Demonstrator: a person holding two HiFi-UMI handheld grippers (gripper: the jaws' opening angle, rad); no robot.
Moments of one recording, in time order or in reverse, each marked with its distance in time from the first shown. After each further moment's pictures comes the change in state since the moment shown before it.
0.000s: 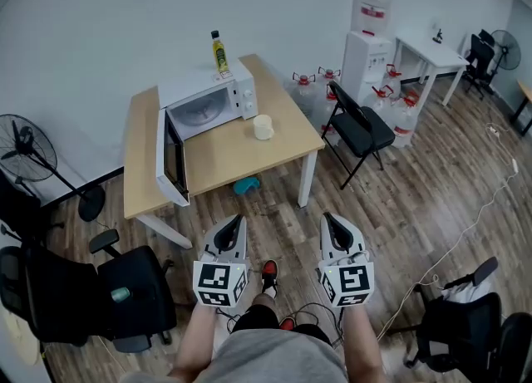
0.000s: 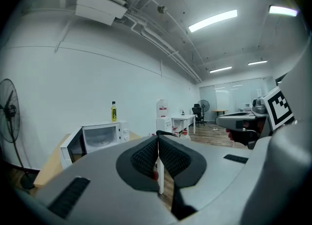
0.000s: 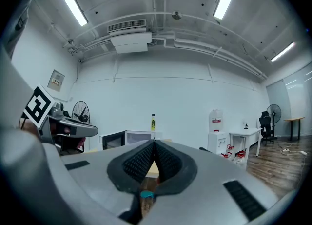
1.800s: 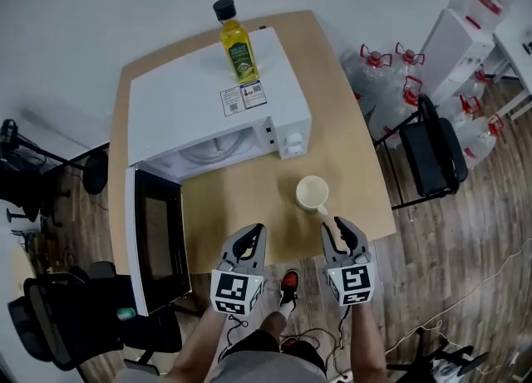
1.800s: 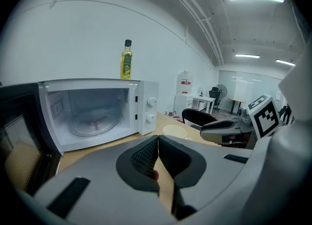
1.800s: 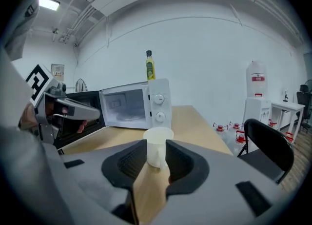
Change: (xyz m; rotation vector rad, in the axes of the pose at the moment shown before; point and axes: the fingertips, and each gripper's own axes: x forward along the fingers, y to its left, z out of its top) left arm 0.400 0.247 -0.122 -0.136 0.285 0.082; right arm 0.503 -0.052 -0.201 0.028 0.362 0.296
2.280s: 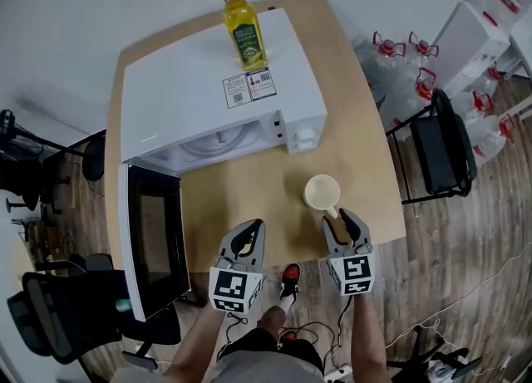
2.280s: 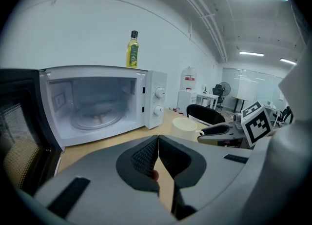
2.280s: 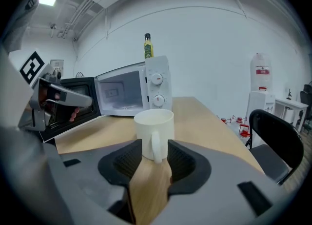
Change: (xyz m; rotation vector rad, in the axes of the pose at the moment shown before) left arm 0.019 0.026 -0.024 -0.016 0.042 0.030; right arm 0.049 -0.008 -0.045 -0.001 0.077 0.022
